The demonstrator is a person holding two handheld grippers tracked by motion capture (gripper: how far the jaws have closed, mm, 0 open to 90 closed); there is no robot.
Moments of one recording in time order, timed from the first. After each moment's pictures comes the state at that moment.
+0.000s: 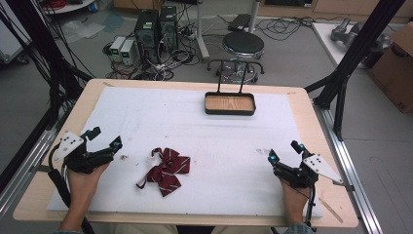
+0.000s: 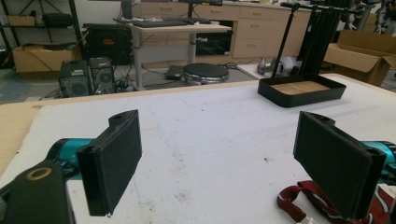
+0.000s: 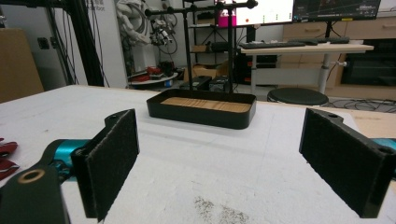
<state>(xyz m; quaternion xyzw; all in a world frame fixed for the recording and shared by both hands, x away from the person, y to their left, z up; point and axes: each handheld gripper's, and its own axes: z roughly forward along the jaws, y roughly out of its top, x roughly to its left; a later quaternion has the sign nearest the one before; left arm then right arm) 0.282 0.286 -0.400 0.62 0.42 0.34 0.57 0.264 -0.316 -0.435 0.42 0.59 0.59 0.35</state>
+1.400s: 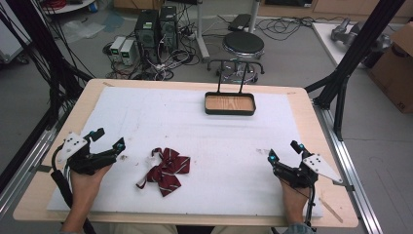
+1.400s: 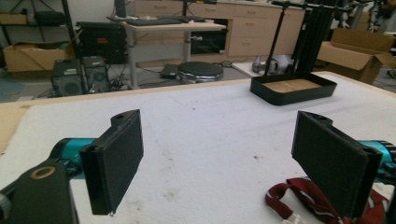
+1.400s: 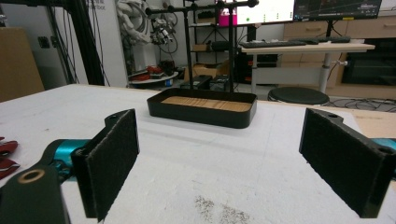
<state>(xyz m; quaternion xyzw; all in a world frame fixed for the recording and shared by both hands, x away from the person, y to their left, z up) 0.278 0.276 -0.400 0.63 0.42 0.32 0.57 0.265 -0.316 -0.435 0.42 0.59 0.59 0.35</state>
